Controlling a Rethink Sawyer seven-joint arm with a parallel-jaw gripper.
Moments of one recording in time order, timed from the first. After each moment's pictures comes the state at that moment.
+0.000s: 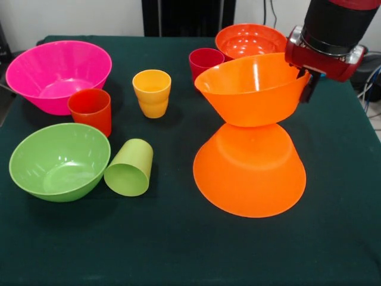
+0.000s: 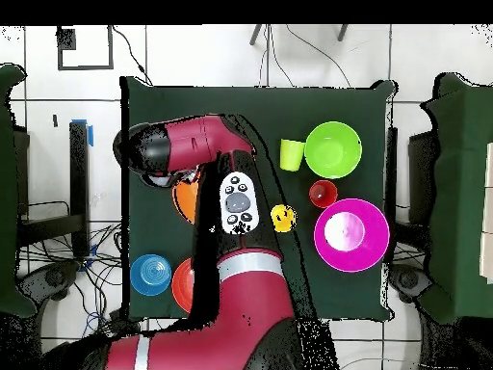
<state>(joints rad) -0.06 -0.49 0.16 1.26 -0.24 0.94 2.41</state>
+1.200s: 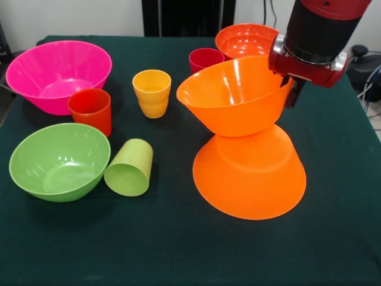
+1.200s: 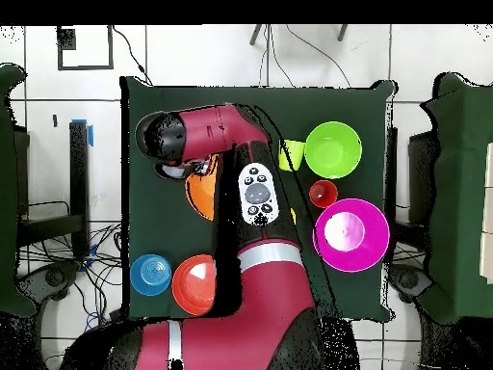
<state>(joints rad) -0.12 -0.47 0.21 1.20 -0.29 1.03 2.29</state>
